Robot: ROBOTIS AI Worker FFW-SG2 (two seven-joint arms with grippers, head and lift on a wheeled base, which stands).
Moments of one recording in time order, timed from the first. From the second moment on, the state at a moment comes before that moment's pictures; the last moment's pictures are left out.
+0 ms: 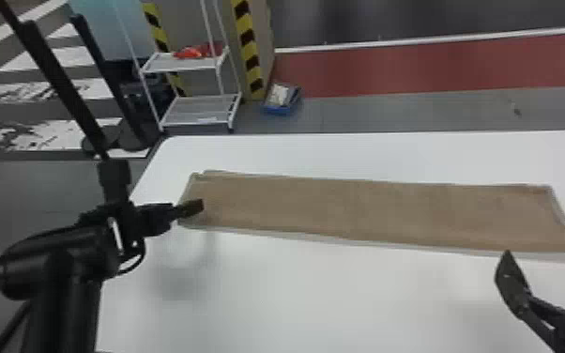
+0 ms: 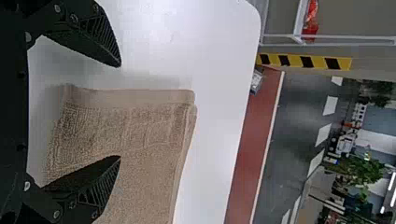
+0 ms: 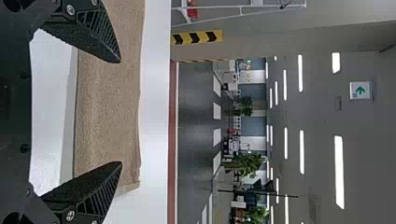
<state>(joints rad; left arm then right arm) -0.21 0.21 0.37 -1.45 0.03 0.80 -0.51 0.57 -0.09 -0.03 -2.03 -0.09 0.00 0.08</state>
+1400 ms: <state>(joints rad) -0.10 0.21 0.51 -1.71 0.10 0.90 -0.75 0.56 -0.10 -0.03 -2.03 -0.09 0.00 0.08</state>
